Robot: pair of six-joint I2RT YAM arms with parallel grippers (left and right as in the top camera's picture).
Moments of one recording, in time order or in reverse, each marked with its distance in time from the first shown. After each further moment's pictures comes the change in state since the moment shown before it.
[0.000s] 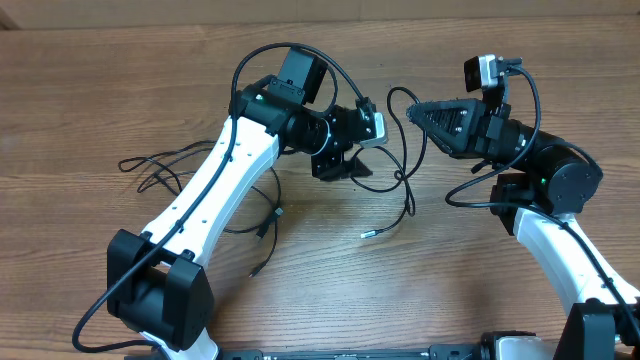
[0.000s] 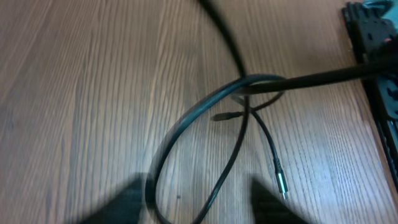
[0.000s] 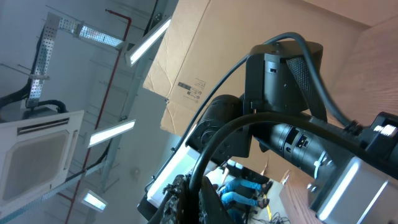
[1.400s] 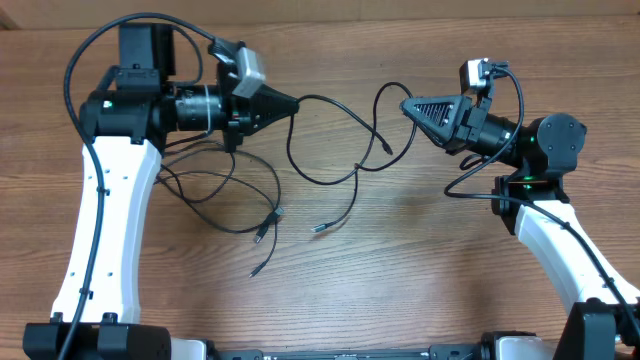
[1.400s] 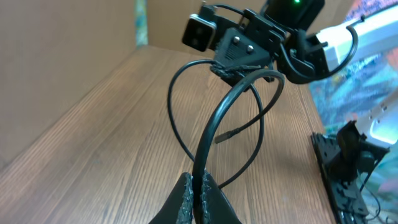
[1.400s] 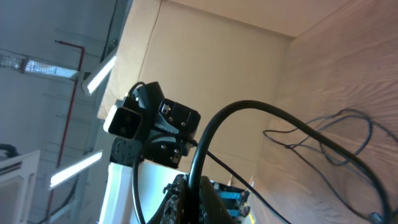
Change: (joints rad) left arm 0.428 -0.238 0.000 -0.009 0.510 -0.151; right arm -0.018 0.000 0.000 -0.558 0.009 -0.455
